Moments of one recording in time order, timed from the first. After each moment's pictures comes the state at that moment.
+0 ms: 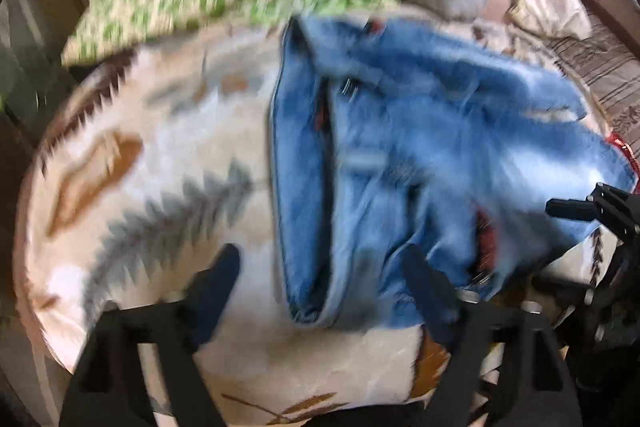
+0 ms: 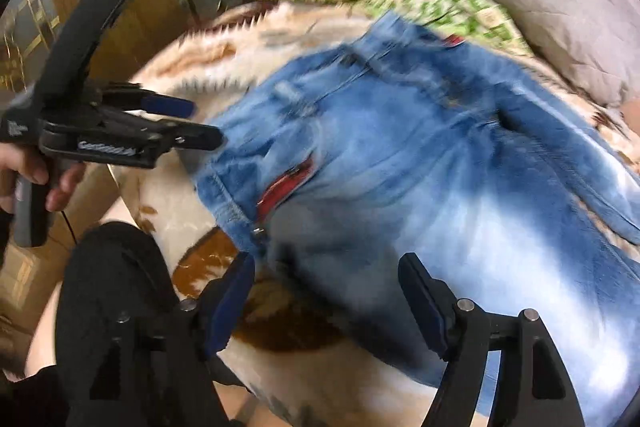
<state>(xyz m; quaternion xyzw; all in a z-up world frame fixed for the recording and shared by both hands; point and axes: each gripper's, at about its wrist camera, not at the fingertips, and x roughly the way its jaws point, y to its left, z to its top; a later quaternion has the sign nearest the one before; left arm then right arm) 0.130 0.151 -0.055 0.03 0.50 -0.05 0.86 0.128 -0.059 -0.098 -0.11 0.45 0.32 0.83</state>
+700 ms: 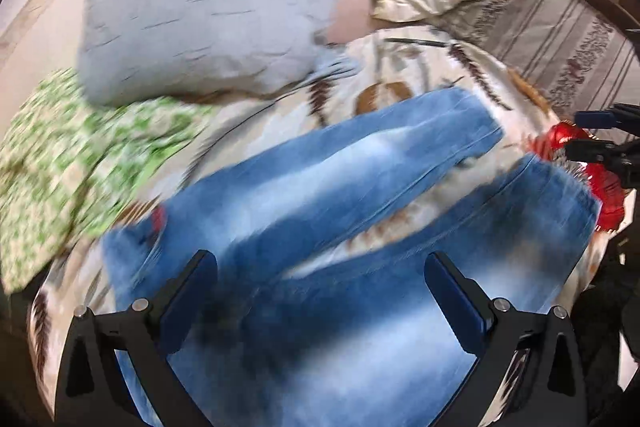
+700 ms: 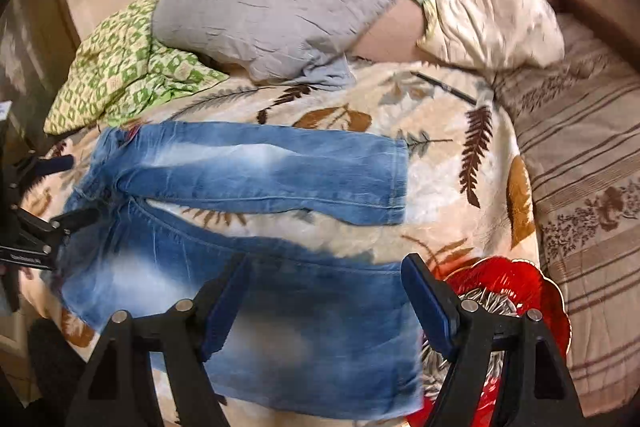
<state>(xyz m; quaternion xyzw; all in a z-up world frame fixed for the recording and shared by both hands) 0.252 -0.116 0.005 0.17 0.45 -0.20 0.85 0.209 -0.386 0.005 0.00 0.46 0.04 0.88</state>
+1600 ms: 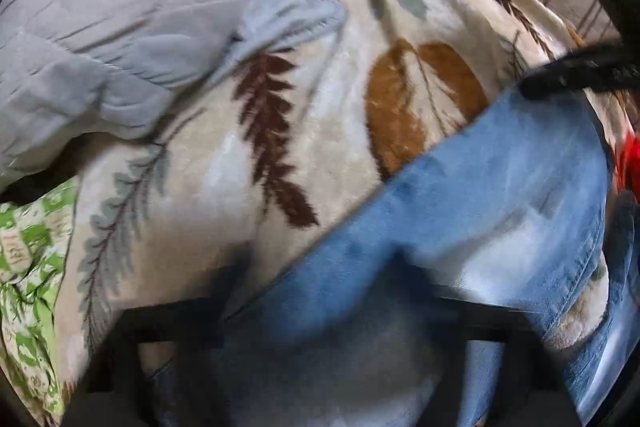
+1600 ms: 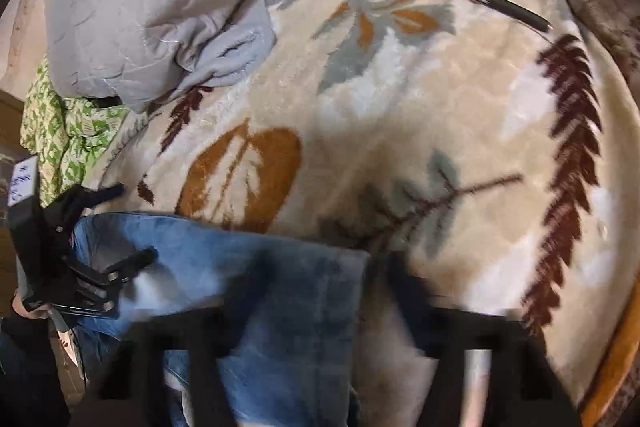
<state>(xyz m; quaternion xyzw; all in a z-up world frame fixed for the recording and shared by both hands) 0.460 -0.214 -0.125 0.24 0.54 -0.29 0.75 0.452 -0.466 -0.114 0.14 0.59 0.08 0.79</state>
